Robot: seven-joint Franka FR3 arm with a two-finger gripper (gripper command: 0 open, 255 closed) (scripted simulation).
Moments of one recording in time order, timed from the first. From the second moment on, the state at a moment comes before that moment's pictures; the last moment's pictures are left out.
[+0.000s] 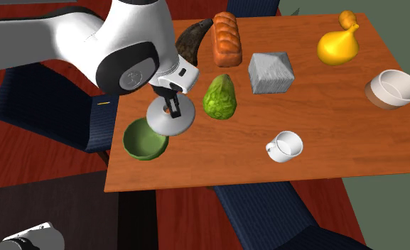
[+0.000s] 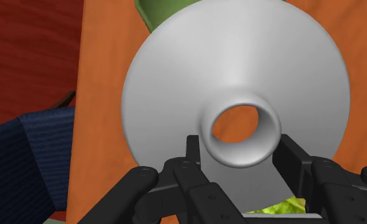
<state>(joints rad) 0.23 0.30 0.40 -1.80 -0.14 2.08 0.54</state>
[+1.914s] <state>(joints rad) 0.23 0.07 0.46 -2.32 -0.05 2.38 0.58</state>
